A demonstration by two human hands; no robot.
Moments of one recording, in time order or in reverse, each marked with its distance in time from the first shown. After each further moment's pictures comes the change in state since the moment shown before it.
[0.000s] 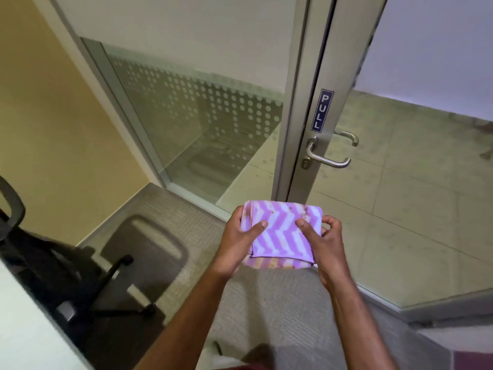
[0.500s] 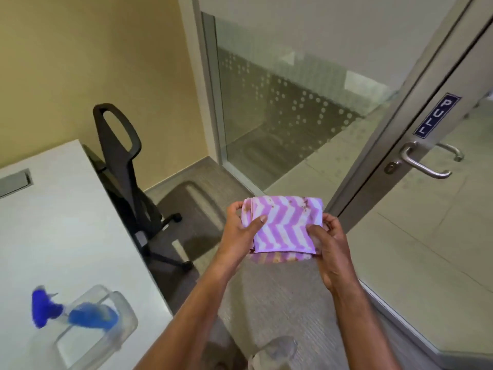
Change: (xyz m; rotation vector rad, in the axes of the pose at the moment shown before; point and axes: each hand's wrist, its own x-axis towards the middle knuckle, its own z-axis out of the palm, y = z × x) left_hand -0.125 -0.004 -0.168 -0.008 0.384 -0.024; right_hand -0.116 0.052 0.128 -0.008 -0.345 0.080
